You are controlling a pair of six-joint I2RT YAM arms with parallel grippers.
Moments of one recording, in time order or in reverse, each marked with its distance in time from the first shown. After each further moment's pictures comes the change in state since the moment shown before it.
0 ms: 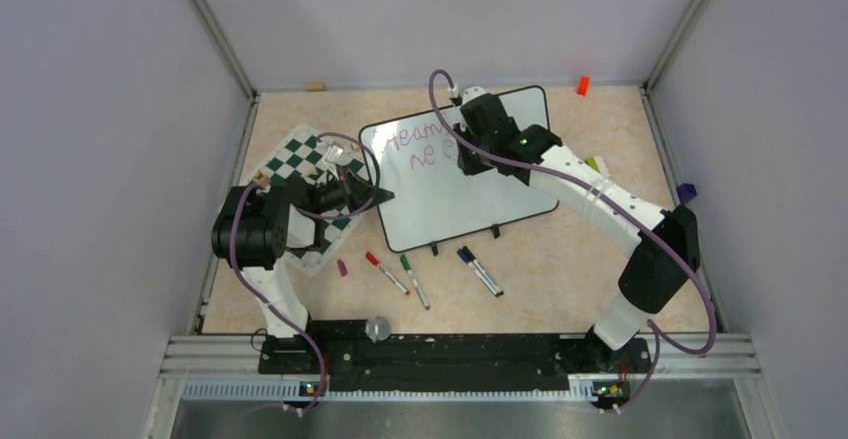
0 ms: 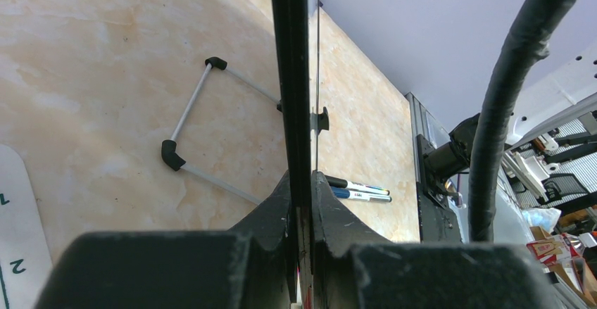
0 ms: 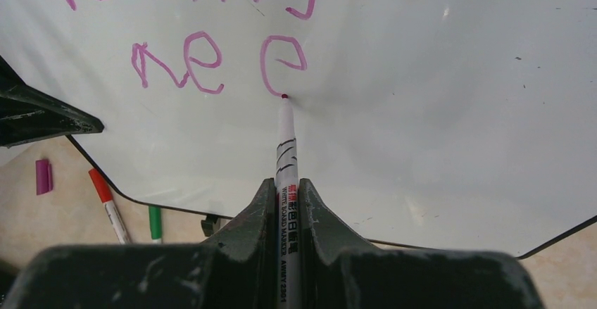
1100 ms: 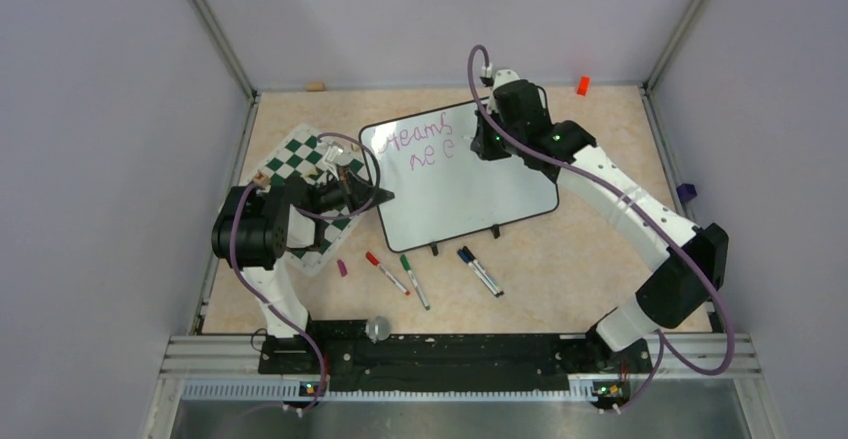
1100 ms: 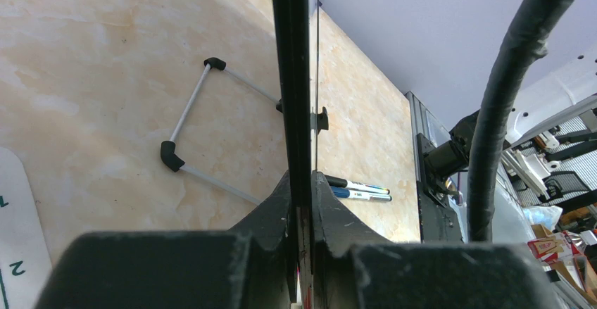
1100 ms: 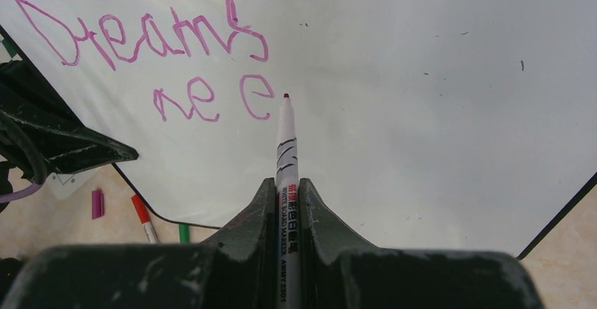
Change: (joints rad) left arm 0.000 0.000 0.000 0.007 0.003 0.000; right arm -0.090 -0.114 -0.028 0.047 -0.070 0.062
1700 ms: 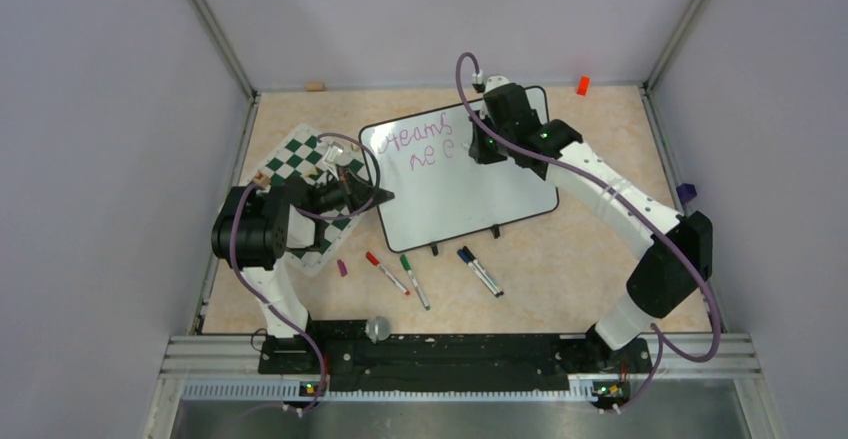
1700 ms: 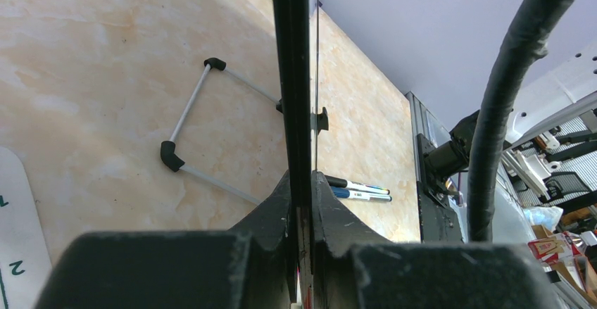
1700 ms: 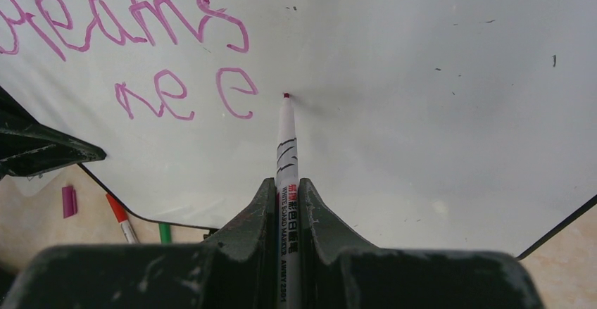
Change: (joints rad) left arm 0.000 -0.002 -0.003 0.001 -0.002 0.000; right arm 0.000 0.066 0.001 -0.007 0.008 -0.018
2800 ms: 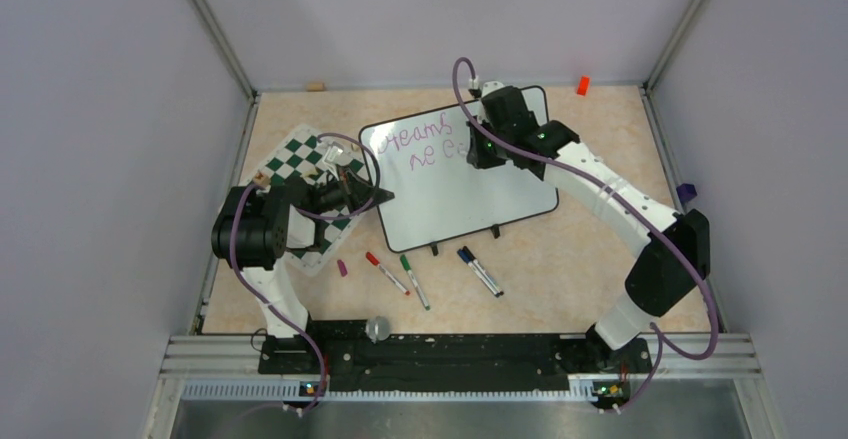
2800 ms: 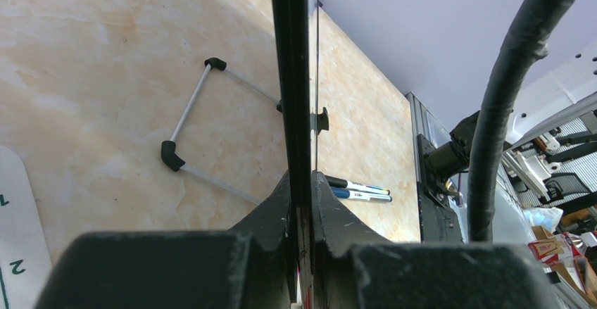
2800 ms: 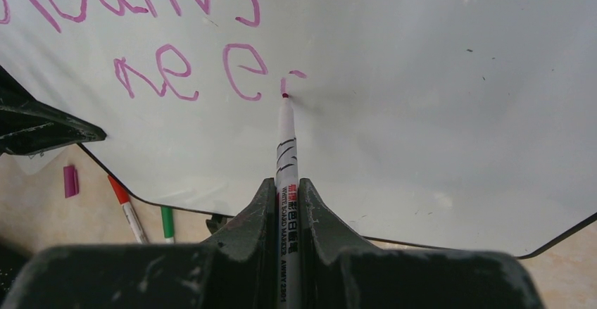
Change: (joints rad) left arm 0.000 0.000 -0.001 -0.001 -0.002 0.000; right arm 0.000 0.011 -0.008 -0.021 -0.045 -0.006
